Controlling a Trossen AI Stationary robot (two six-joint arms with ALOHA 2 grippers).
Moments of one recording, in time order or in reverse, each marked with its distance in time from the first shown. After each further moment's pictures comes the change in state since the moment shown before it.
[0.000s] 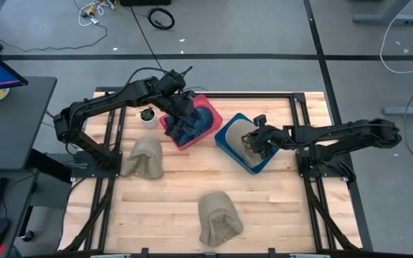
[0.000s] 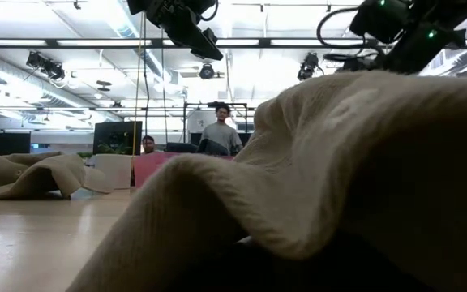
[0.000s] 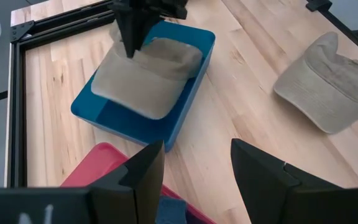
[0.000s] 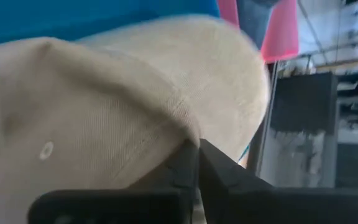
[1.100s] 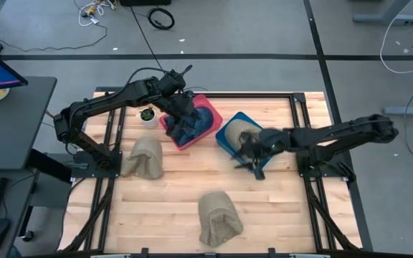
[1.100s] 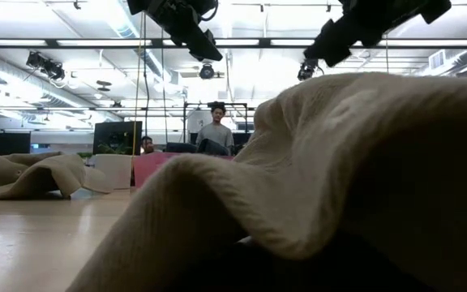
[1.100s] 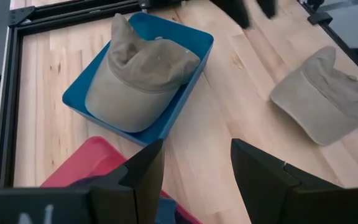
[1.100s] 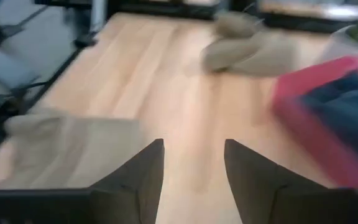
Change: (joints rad) left arm -0.001 0.000 0.000 0.002 0.001 -0.096; right arm 0.175 0.043 0.176 0.195 -0.576 0.659
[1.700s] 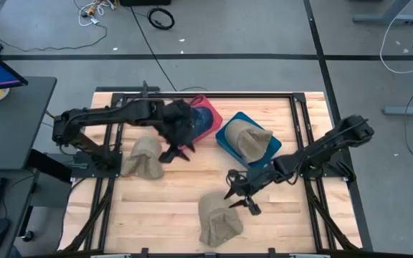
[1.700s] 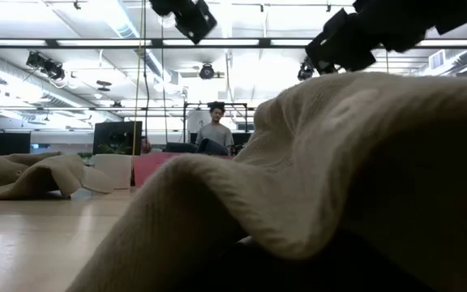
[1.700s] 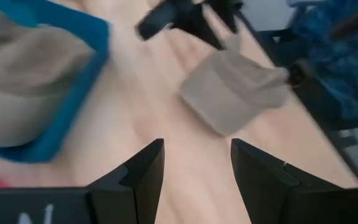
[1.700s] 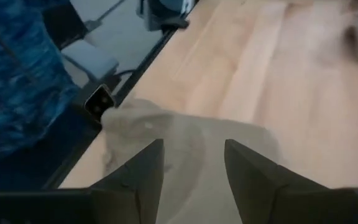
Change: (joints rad) left arm -0.270 -0.023 0.000 -0.125 0.006 -0.145; right arm 0.321 0.356 0.000 0.363 0.002 0.183
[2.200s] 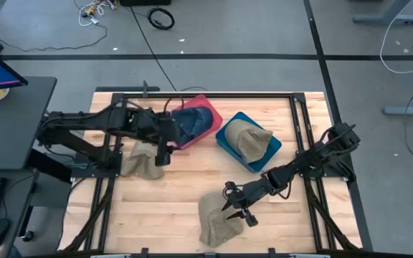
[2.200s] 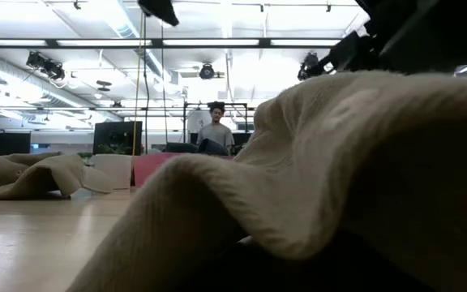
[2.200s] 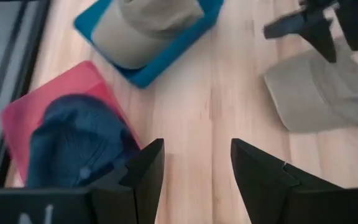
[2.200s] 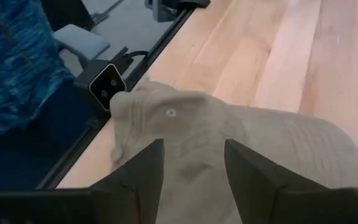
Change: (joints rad) left arm -0.211 -0.171 0.000 -0.122 -0.627 -0.421; right arm 0.083 0.196 0.000 0.188 0.051 0.036
